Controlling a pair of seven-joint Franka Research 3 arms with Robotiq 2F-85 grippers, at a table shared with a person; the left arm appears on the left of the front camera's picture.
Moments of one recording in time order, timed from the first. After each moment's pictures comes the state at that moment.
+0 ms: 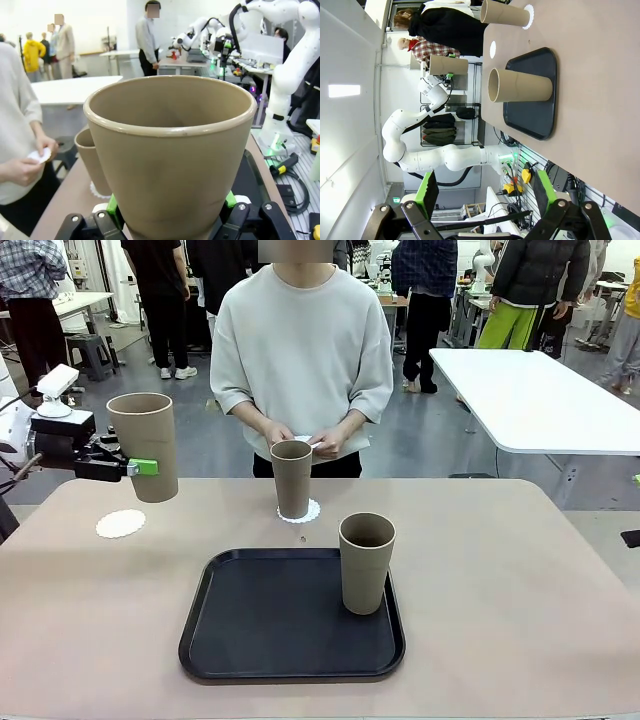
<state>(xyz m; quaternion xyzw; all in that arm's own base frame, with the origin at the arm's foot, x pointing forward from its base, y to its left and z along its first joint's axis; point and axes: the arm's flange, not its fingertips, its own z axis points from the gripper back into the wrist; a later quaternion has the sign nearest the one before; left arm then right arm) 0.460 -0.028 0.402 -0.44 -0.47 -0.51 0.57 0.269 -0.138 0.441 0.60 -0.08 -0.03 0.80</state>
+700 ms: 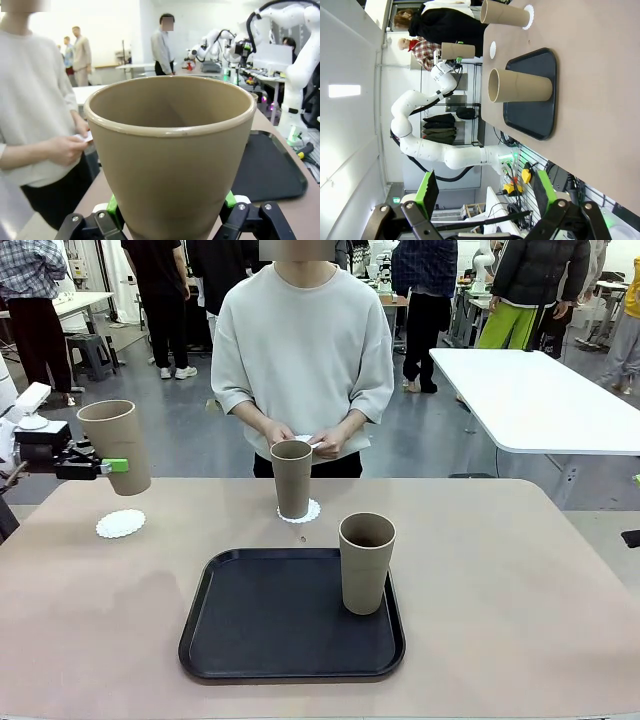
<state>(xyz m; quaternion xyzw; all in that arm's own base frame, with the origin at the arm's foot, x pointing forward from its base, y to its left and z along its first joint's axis) 0.545 0.081 0.338 -0.44 -0.51 -0.49 0.56 0.269 -0.138 0.441 0.60 -0.08 -0.03 0.80</state>
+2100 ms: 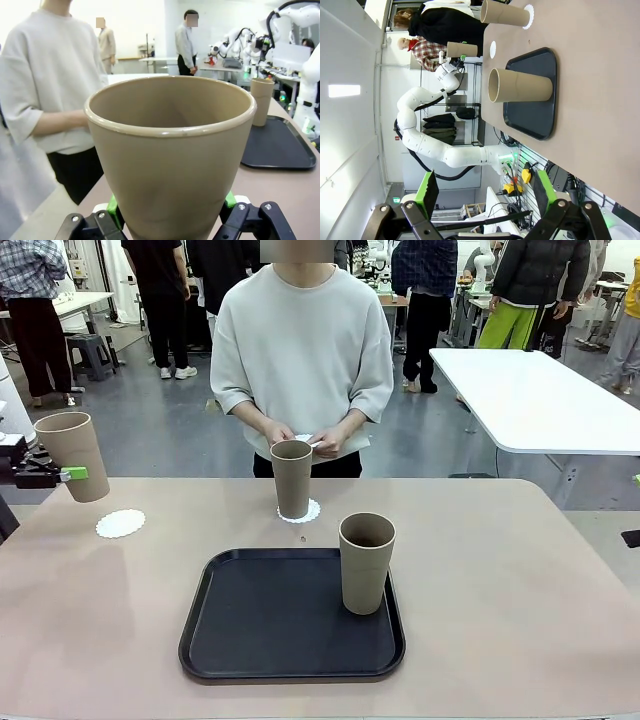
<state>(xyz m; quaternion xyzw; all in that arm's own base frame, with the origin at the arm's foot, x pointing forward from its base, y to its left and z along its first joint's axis) 0.555 0.163 0.308 -0.41 -0.52 -0.46 0.59 0.269 -0.138 0.441 0.60 -0.08 -0.03 0.80</state>
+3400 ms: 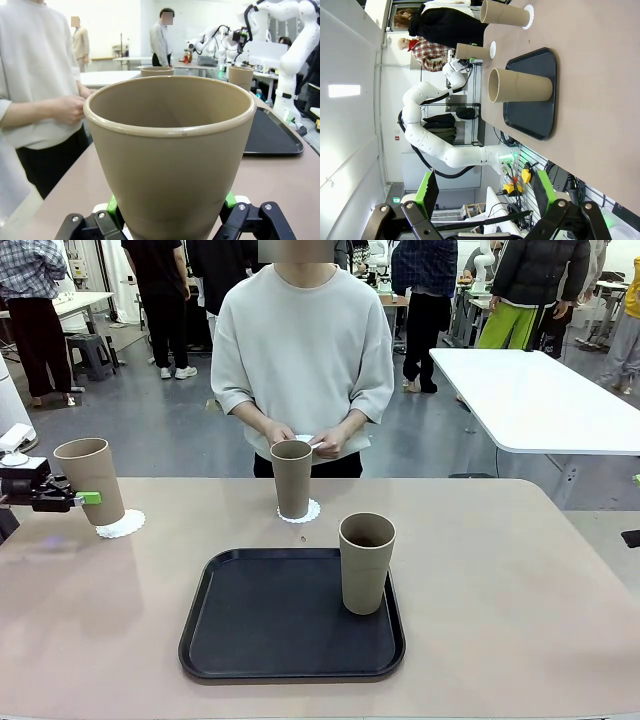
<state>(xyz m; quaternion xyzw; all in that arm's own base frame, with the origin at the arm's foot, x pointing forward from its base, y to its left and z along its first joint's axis) 0.561 0.145 0.260 -0.46 -0.49 -0.48 0.57 0.269 -0.138 0.441 0.60 -0.08 -0.03 0.80</state>
